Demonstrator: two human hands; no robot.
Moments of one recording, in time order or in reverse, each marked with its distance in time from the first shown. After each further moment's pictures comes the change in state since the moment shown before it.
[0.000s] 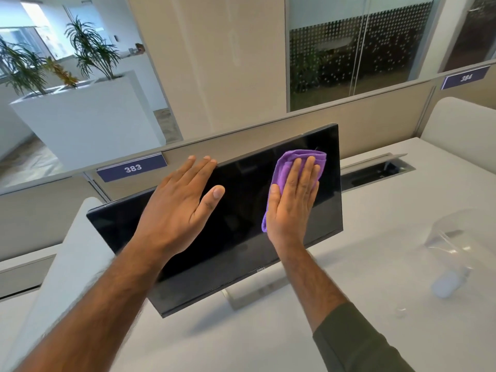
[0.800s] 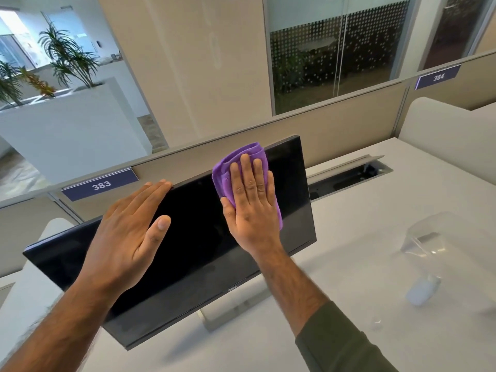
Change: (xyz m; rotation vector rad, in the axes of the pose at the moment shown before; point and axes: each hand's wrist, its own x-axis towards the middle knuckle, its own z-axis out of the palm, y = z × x) left_hand 0.002 0.004 0.006 -0.048 0.072 -0.017; right_hand 0.036 0.015 -0.007 -0.031 -0.076 -0.464
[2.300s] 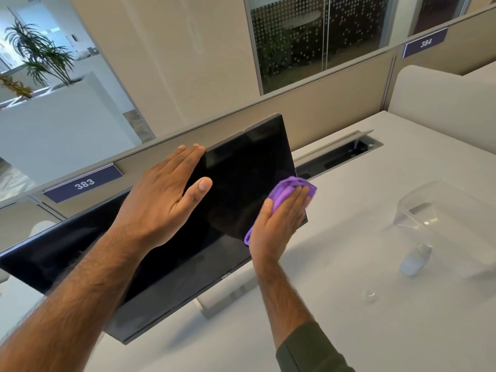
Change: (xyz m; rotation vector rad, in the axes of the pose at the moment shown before) left_hand 0.061 0.058 0.023 0.034 -0.186 0.136; right_hand -0.078 0.025 0.032 0.169 0.181 0.971
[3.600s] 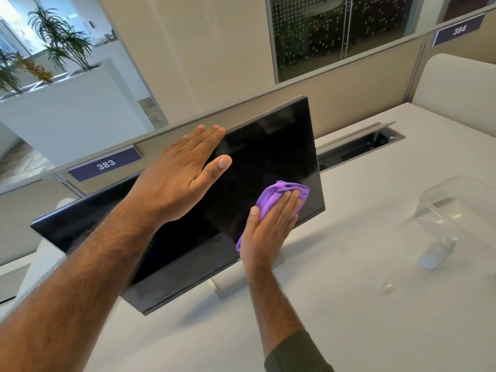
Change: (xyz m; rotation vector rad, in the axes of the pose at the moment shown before) left_hand -0.008 -0.001 -0.014 0.016 -0.072 -0.003; right_hand -0.070 -0.010 0.007 0.000 -0.089 -0.117
